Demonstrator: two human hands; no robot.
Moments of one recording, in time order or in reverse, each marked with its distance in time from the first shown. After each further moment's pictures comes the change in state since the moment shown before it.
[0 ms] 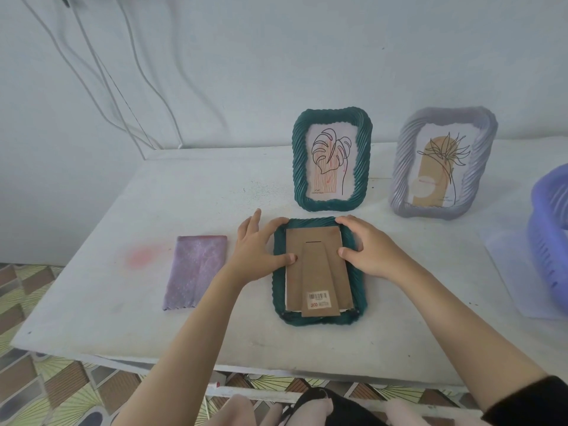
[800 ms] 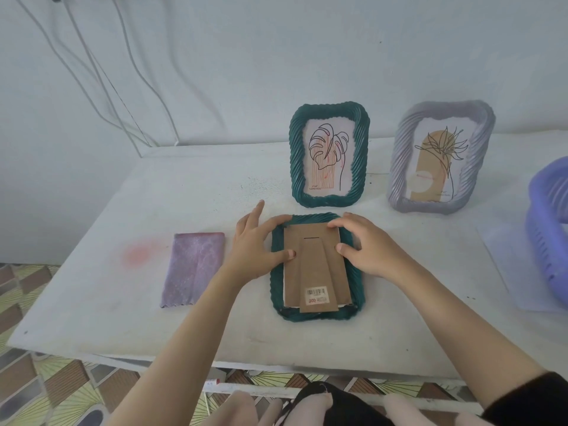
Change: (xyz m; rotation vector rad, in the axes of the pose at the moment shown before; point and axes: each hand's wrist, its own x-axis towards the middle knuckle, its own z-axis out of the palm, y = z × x) left_hand -0.006 0.005 0.001 -0.018 0.066 0.044; right_hand -0.003 0.005 0.003 -0.049 0.046 -0.084
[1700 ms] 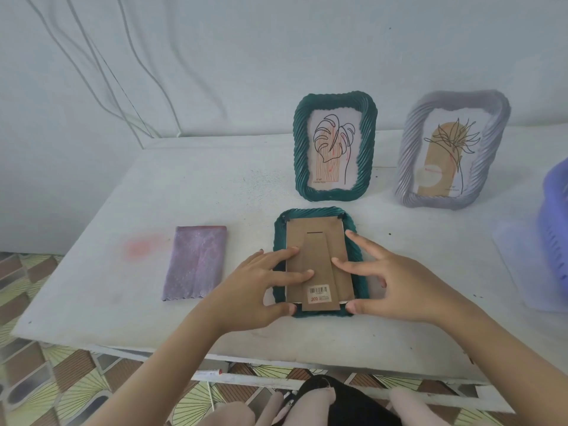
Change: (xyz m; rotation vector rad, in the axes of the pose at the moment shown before) left_hand -0.057 -0.012 -0.002 0.239 -0.296 0.370; right_hand -0.061 -0.006 -0.019 -0.173 -0.304 -0.117
